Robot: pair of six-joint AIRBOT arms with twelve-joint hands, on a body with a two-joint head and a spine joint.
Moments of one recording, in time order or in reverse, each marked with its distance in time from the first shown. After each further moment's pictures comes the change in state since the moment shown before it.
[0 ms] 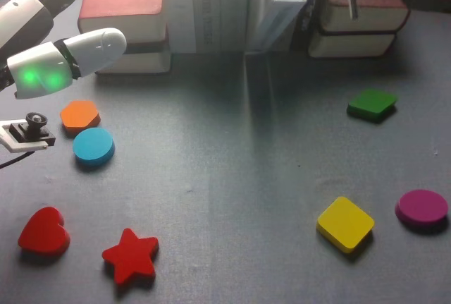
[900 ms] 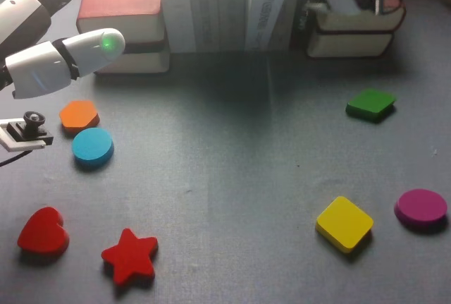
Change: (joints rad) left arm 0.000 0.011 -0.010 0.003 -0.001 0.005; right arm -0.018 0.074 -0.048 -0.372 0.069 0.375
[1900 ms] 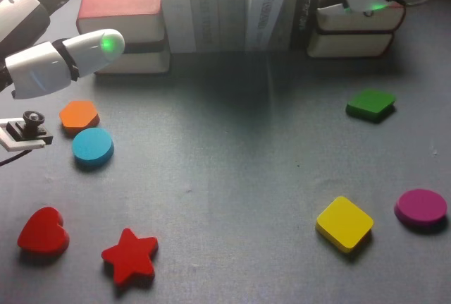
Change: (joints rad) left arm -0.001 0.003 -0.004 -0.003 -0.003 0.001; right arm -0.004 0.102 -0.034 -0.401 0.193 0.625
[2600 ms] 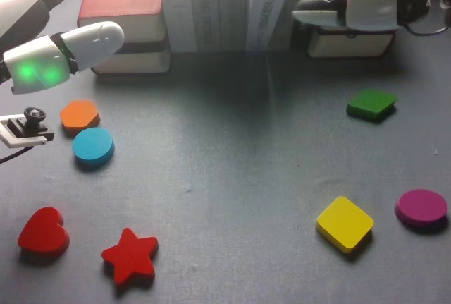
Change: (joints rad) left arm -0.010 0.000 0.000 -0.002 -0.003 0.000; right arm -0.177 0.082 0.053 0.560 0.452 0.032
